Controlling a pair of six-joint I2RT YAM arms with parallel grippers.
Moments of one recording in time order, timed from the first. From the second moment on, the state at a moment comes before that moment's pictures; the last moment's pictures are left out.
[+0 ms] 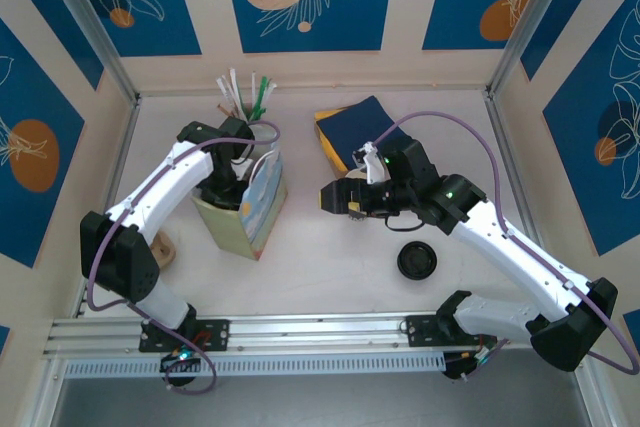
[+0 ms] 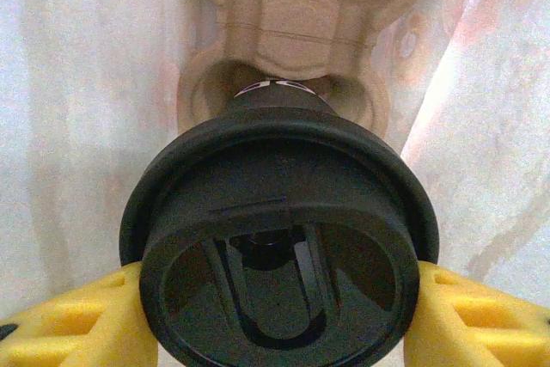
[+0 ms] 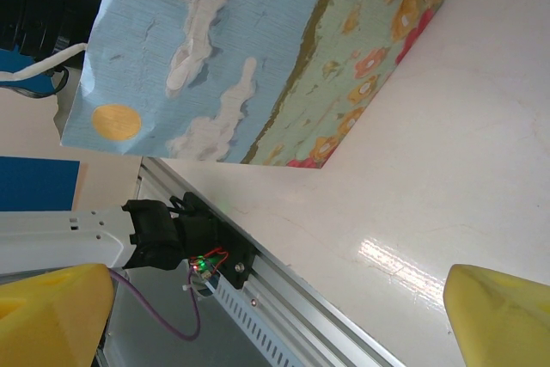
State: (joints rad) left arm -0.42 1.58 1.43 -1.41 0.02 -0.21; right arm 0.69 1.12 1.13 -0.73 -0.44 0.70
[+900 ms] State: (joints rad) left arm -0.42 1.58 1.42 -1.40 0.03 -0.21; right arm 0.69 1.12 1.13 -0.73 -0.45 0.70
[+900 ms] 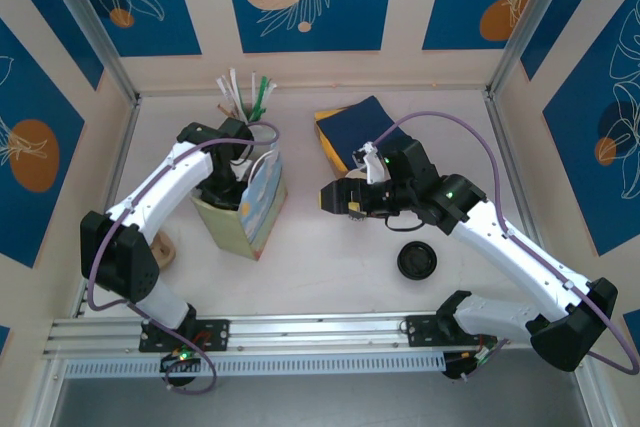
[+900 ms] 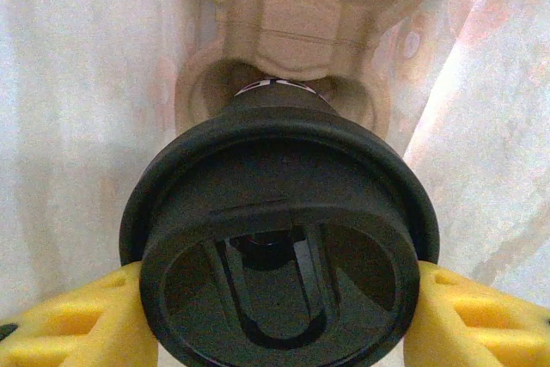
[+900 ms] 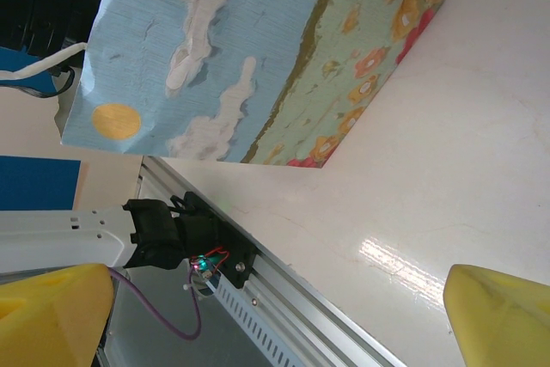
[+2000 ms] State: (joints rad) left arm -0.41 1.60 1.39 -1.37 0.04 -0.21; right arm 0.68 1.12 1.13 -0.73 -0.45 0.70
